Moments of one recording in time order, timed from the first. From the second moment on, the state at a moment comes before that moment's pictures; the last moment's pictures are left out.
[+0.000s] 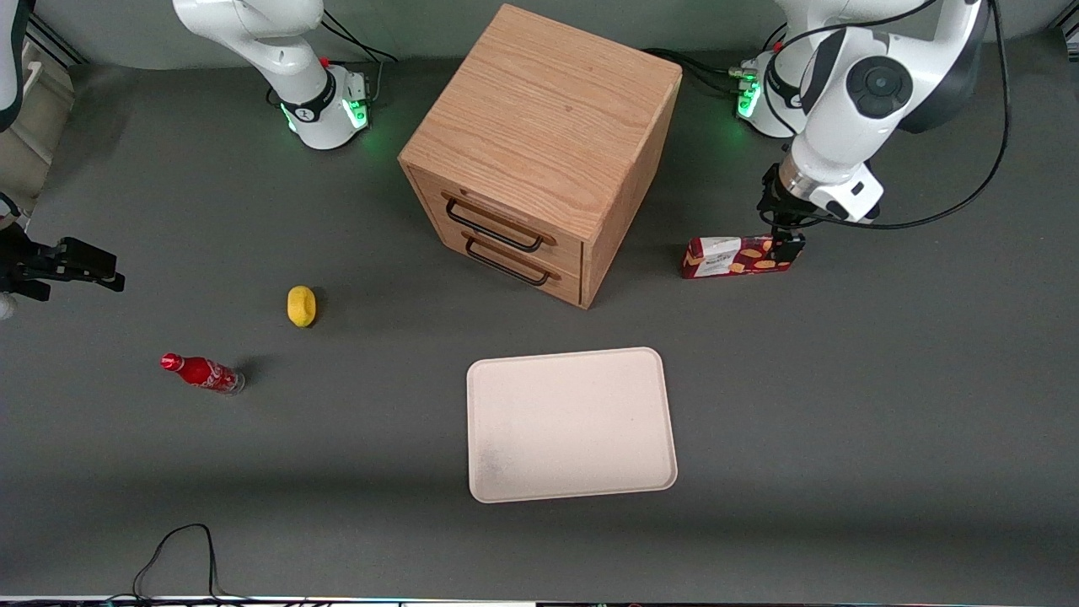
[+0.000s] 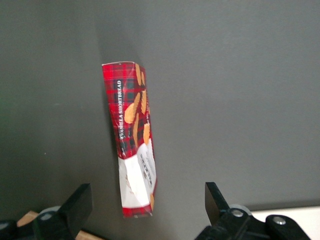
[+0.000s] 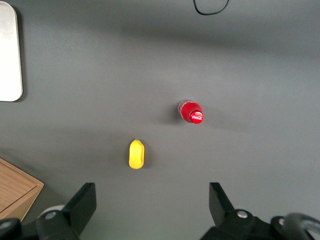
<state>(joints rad) -0.22 -0.24 -0.13 -2.52 -0.06 2.28 -1.87</state>
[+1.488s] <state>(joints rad) -0.22 -0.08 -0.17 -2.74 0.04 2.72 -2.07</state>
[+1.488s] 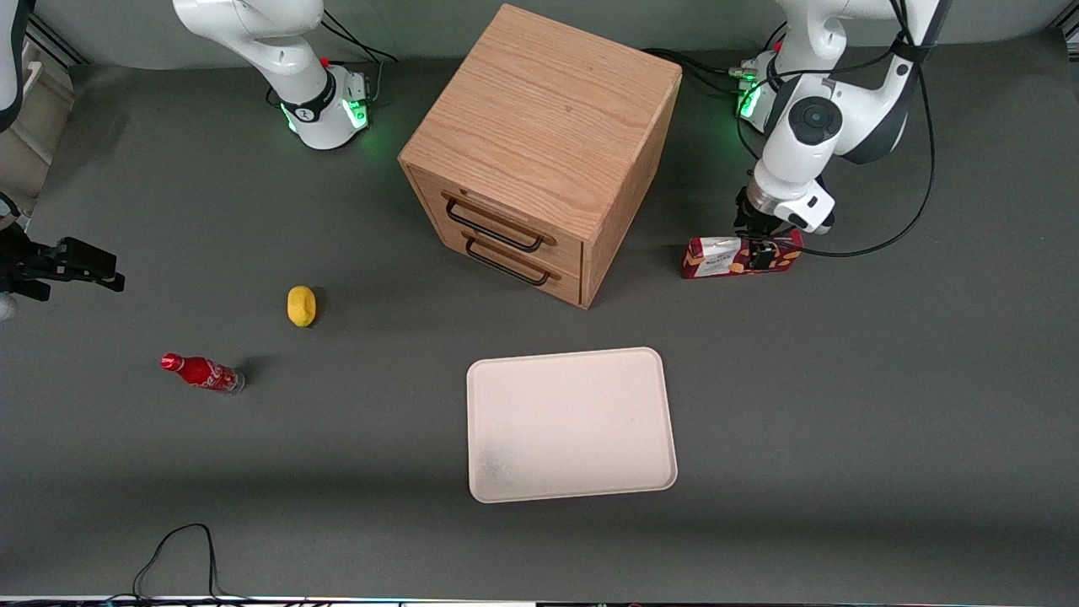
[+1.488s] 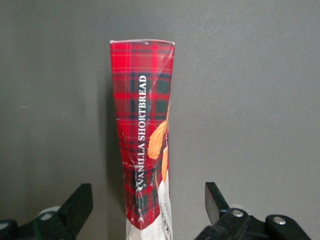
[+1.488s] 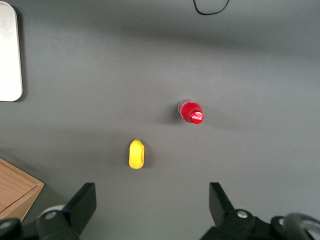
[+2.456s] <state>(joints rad) -0.19 -0.04 -0.17 -2.74 0.06 2.76 -2.07</state>
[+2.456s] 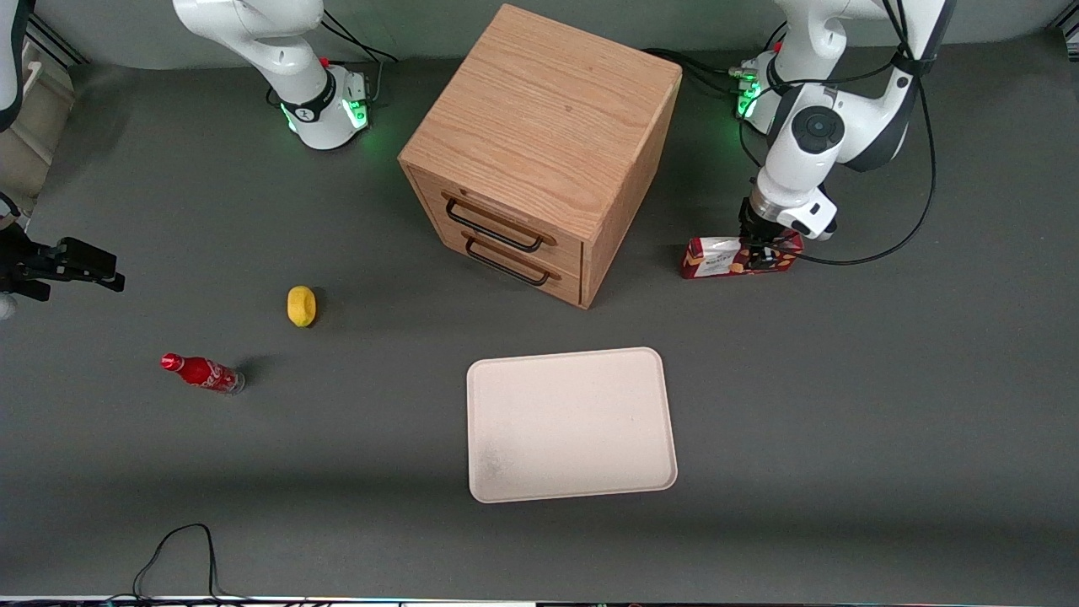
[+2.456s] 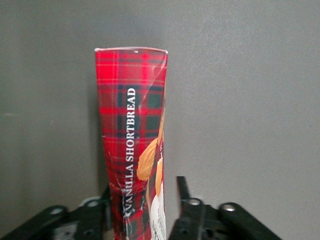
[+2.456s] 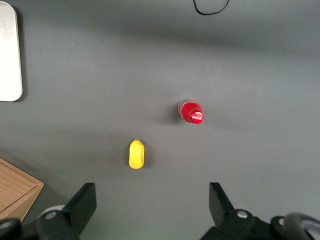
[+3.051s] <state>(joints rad) -0.19 -0.04 -0.17 -2.72 0.07 2.71 -2.07</state>
